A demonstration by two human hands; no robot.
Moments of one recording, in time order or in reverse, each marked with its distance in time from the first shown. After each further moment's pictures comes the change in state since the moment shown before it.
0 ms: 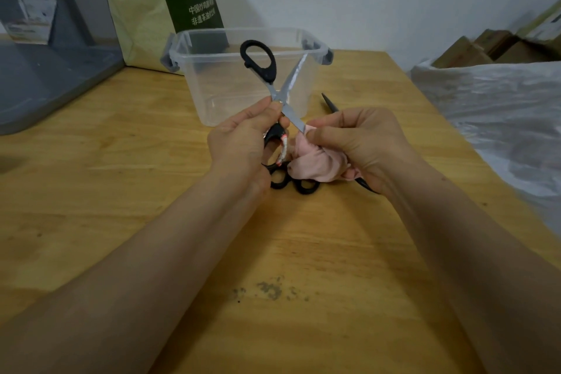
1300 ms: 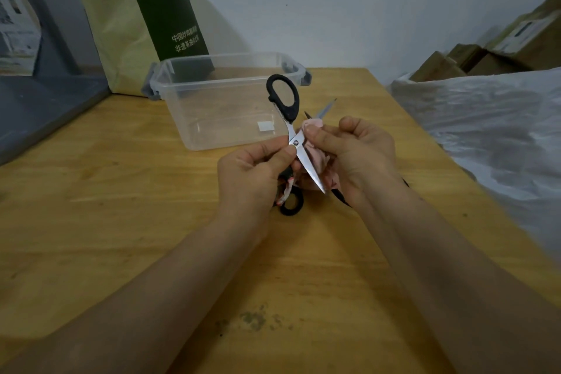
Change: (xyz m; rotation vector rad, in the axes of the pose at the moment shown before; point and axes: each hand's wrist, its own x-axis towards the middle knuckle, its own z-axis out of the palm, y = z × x) left_hand -0.020 -0.017 0.009 0.292 -0.181 0.140; right_hand -0.003 -0.001 -0.002 0.641 0.091 -0.014
